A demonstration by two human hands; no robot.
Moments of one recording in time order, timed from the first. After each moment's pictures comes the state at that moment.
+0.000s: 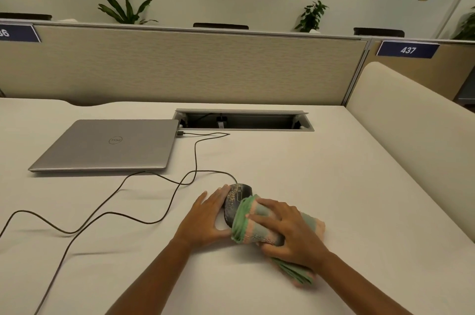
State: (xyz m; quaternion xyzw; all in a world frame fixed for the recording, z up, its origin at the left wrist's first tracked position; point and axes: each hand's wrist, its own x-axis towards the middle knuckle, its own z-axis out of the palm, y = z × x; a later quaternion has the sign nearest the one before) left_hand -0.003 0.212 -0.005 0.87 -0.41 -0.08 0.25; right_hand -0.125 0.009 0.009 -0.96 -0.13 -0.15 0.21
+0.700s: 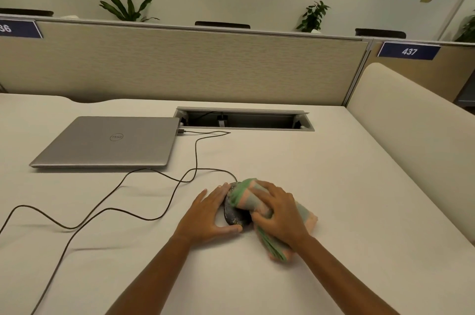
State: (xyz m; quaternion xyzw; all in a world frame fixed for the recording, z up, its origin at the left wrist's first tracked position) left_hand -0.009 0.211 0.001 0.88 -0.39 -0.08 0.27; right_hand -0.093 0.024 0.016 -0.95 0.02 -0.16 0.27
